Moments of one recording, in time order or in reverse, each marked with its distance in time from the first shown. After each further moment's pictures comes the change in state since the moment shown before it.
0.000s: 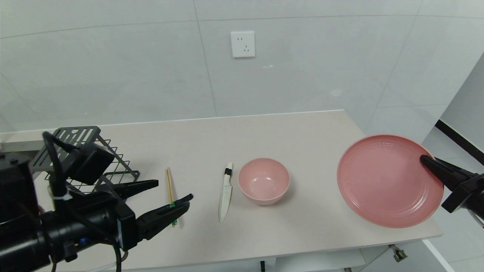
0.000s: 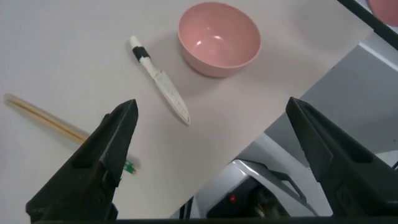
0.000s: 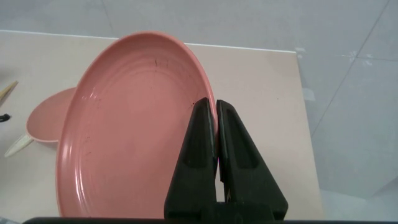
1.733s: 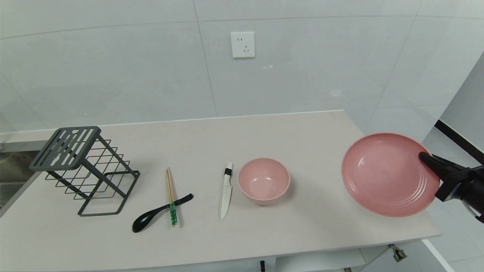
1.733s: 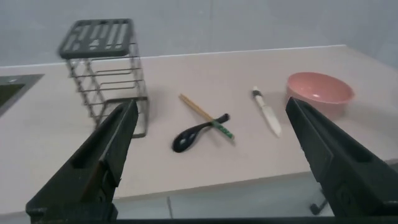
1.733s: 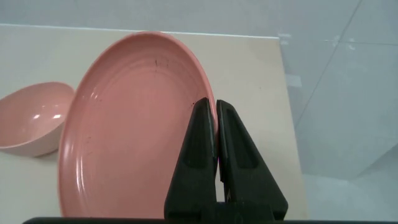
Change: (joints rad) left arm 0.323 -1.280 0.439 0.296 0.228 -0.040; right arm -0.080 0.104 -0.060 0.001 -0.002 -0.008
